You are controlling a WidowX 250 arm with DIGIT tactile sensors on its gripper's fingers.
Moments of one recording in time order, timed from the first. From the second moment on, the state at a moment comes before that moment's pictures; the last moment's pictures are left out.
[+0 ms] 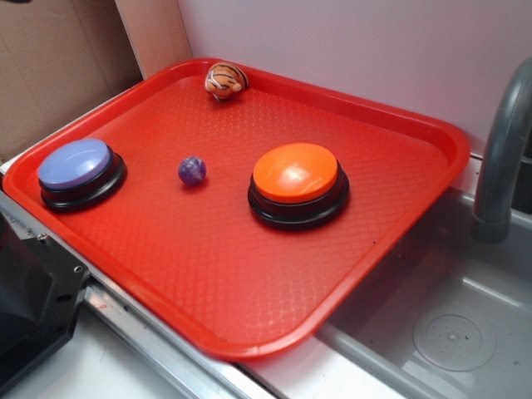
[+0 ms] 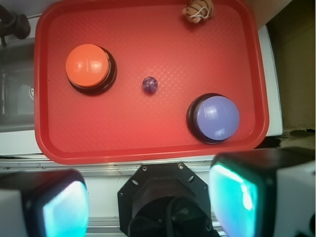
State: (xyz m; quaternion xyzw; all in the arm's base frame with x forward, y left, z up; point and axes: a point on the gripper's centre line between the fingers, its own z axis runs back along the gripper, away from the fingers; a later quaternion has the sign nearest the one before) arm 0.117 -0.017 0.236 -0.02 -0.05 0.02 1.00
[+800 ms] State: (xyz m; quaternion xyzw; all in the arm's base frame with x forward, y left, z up) arm 0.182 -0.009 0.134 -0.06 -0.03 -0.19 0.98
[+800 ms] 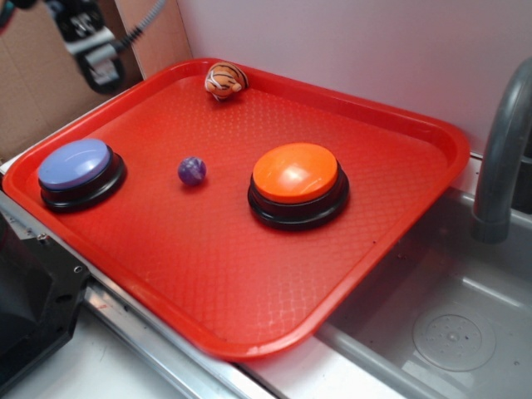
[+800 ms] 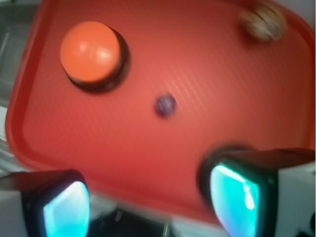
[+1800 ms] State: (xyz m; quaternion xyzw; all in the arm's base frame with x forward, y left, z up) arm 0.221 -0.018 0.031 0.02 -0.02 -0.24 0.97
